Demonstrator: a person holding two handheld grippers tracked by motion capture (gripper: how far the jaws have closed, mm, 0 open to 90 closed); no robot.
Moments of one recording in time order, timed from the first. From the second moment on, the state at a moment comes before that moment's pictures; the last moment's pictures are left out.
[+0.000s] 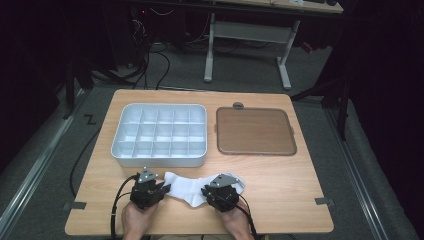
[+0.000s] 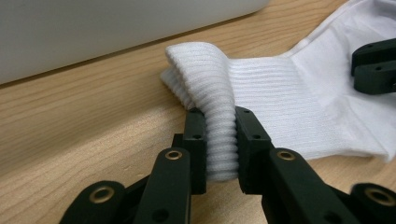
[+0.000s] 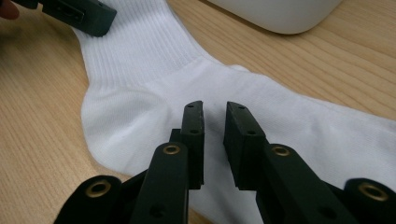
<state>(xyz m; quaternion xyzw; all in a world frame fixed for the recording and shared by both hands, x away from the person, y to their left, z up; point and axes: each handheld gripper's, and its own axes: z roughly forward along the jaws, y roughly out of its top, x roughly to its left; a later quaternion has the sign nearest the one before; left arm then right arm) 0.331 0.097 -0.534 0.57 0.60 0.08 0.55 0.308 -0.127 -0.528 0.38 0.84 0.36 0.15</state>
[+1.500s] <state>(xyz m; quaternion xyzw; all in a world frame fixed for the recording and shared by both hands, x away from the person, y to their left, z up) 0.325 0.108 -0.468 0.54 0.56 0.01 0.62 0.304 -0.108 -0.531 0.36 0.84 0.37 0.16</state>
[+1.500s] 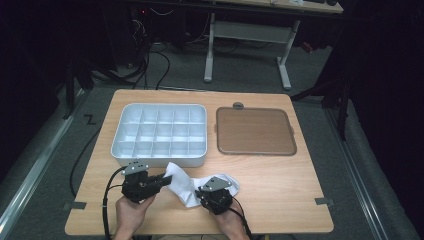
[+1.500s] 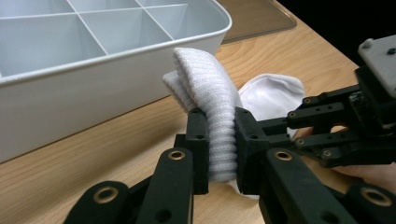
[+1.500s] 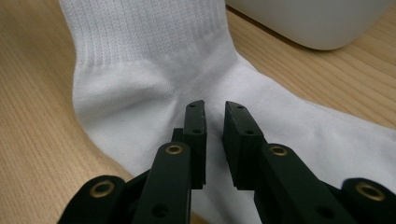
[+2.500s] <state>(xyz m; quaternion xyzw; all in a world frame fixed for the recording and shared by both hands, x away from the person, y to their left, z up) 0.330 0.101 -0.456 0.55 0.55 -0.02 0.63 0.309 -0.068 -0.532 0.34 0.85 0.37 0.14</state>
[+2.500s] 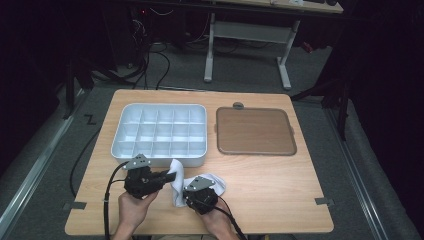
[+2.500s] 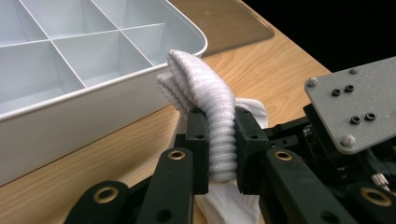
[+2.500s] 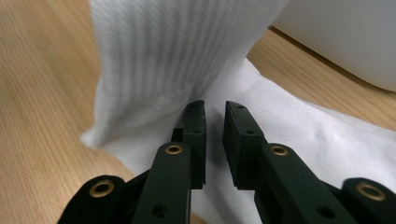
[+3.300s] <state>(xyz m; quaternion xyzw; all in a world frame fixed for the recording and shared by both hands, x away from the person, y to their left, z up) 0.331 0.085 -0.463 0.60 0.54 0.01 0.59 0.313 -0.160 -0.495 0.41 0.81 0.37 0.21</state>
